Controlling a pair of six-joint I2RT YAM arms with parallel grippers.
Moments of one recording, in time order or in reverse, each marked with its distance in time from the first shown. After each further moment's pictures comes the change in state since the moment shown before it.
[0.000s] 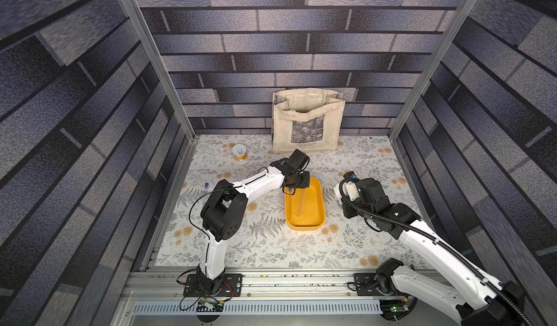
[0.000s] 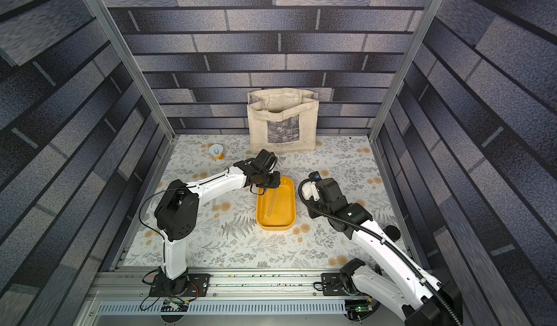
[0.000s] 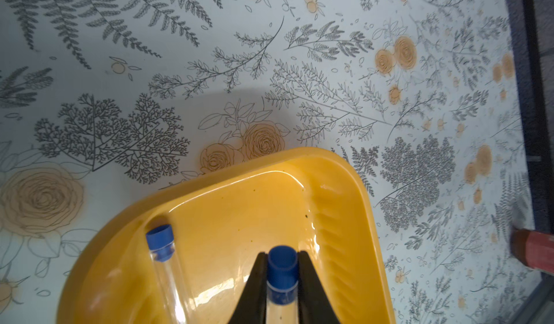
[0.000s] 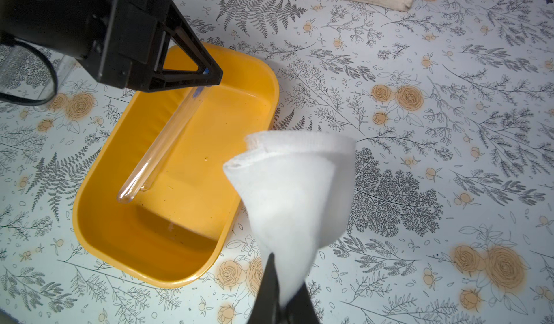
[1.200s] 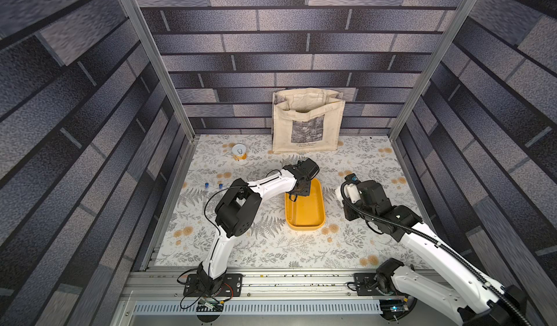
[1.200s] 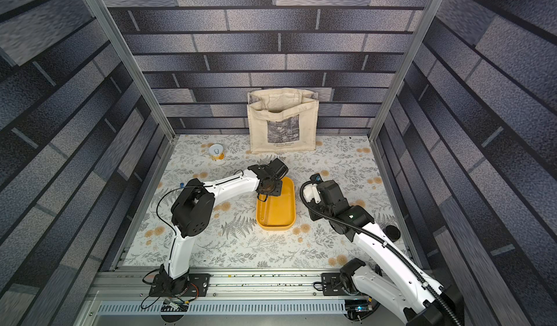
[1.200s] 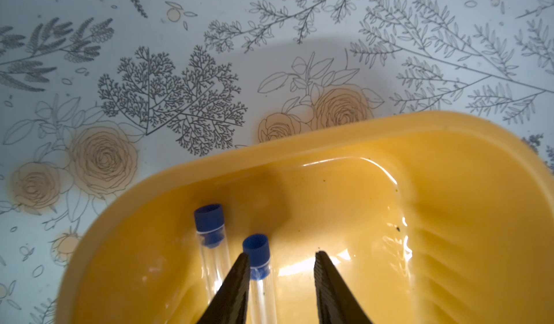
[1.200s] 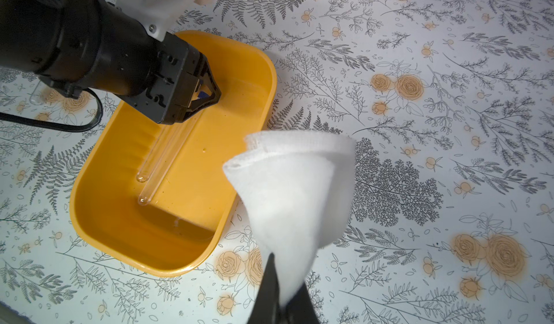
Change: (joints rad) left arm -0.061 0.109 0.076 -0.160 -0.242 -0.025; right arm 0.000 -0.029 -0.021 -0.023 0.000 0.012
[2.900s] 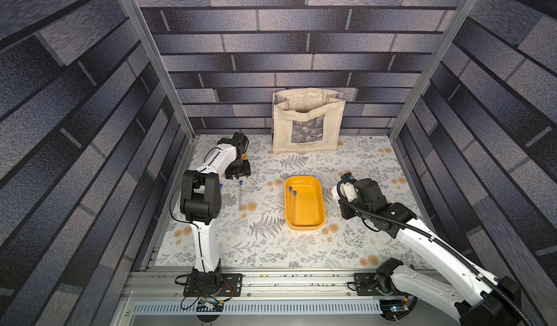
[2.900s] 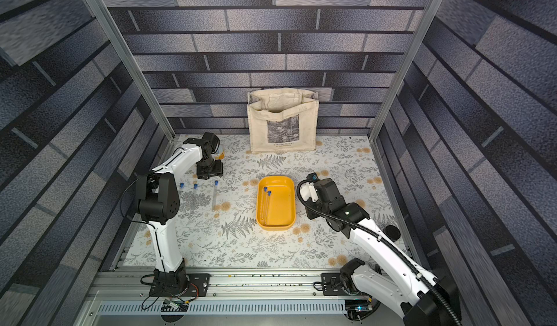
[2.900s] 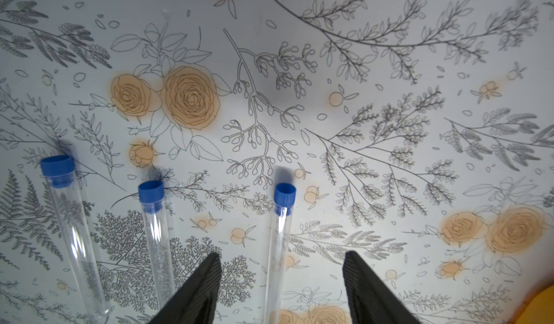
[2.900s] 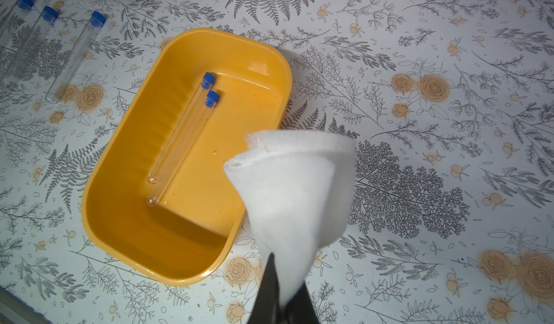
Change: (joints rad) left arm 0.645 -0.059 0.051 -0.355 0.097 0.238; right arm 0.000 0.050 -0.003 0.046 -0.048 0.000
